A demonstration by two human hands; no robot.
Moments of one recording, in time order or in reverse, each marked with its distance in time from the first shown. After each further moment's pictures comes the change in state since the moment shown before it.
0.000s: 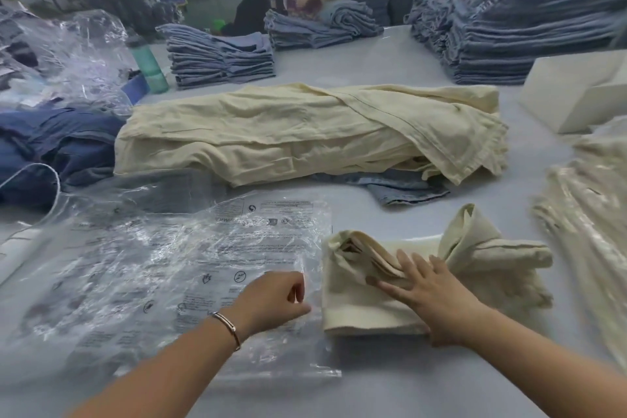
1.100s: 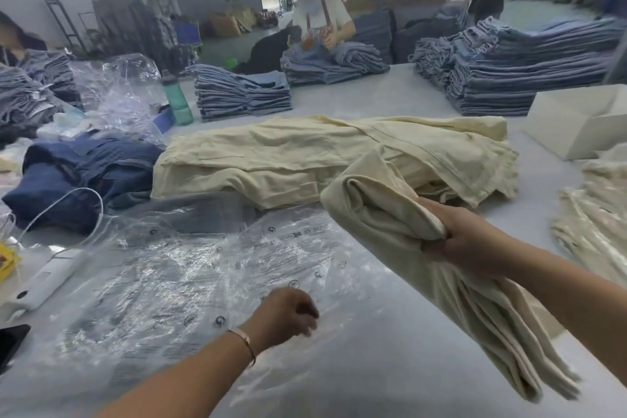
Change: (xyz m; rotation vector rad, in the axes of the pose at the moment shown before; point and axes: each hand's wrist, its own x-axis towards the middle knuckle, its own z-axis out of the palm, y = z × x) left_hand -0.036 -0.036 -0.018 -0.392 0.022 0.006; right_hand -0.024 0.019 -0.150 0.967 0.459 0.094
